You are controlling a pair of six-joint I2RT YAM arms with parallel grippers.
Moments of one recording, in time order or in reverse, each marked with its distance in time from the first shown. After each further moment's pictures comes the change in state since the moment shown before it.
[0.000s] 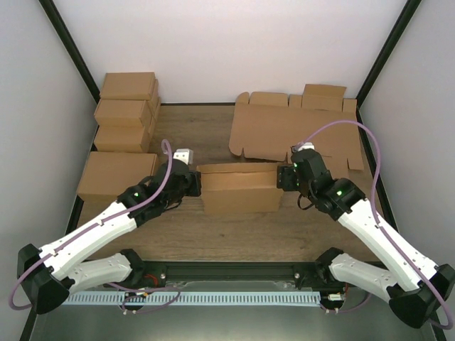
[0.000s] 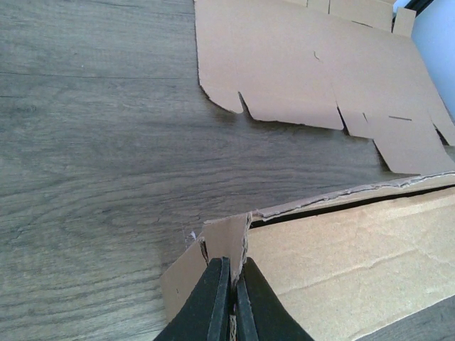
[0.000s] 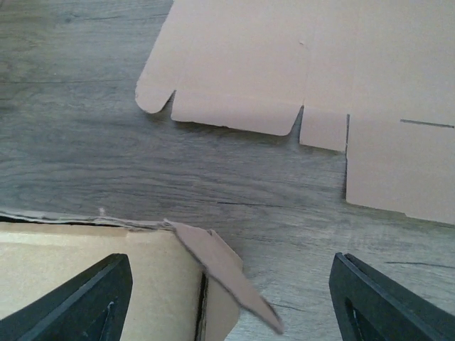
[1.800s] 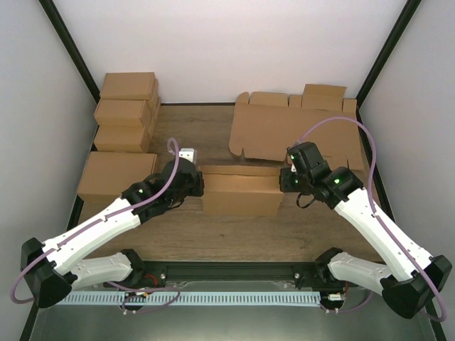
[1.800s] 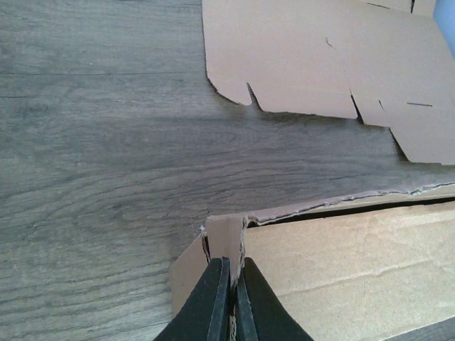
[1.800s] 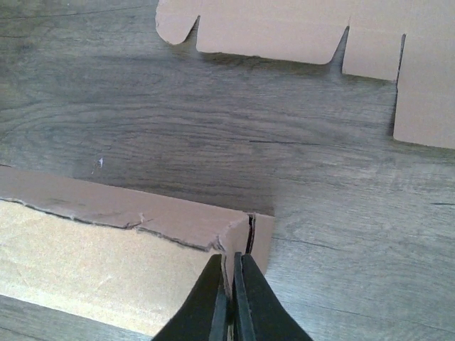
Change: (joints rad) left arm -0.036 0.050 0.062 -0.069 -0.046 0.008; right arm -0.040 0.100 0.124 -0.192 -0.210 0.056
